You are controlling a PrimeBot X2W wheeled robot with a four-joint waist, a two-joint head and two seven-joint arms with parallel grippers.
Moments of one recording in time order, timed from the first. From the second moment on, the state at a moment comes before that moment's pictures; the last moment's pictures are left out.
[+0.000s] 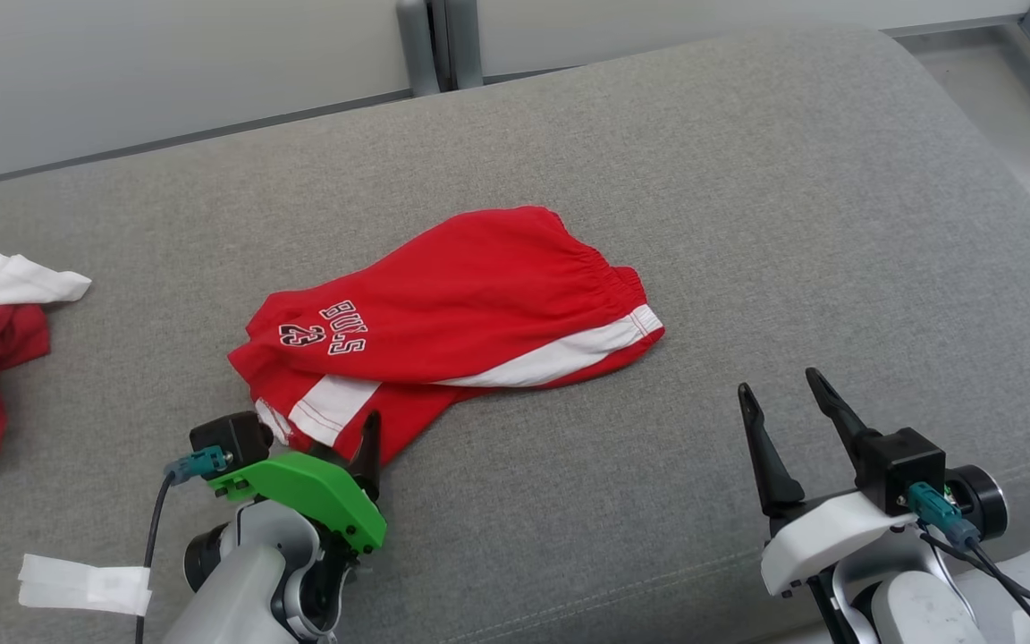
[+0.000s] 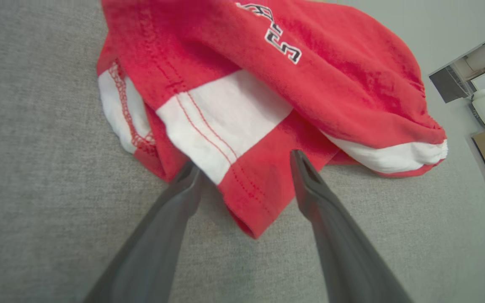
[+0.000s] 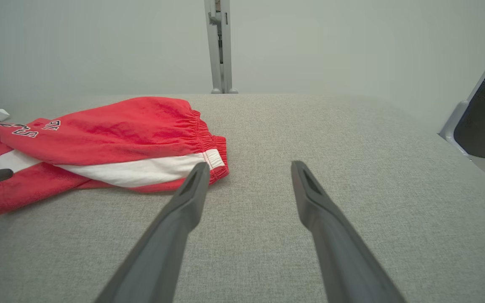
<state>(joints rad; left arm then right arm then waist) -0.40 0.15 -0.51 0.69 -0.96 0.04 -0.06 -0.07 -0.05 0.10 0.12 0.04 0.13 -0.13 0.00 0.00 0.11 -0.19</state>
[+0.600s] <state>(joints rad) -0.44 0.15 -0.50 0.68 -0.96 0.05 -0.09 -0.08 -0.05 0.11 0.13 0.05 0.13 -0.14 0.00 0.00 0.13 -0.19</state>
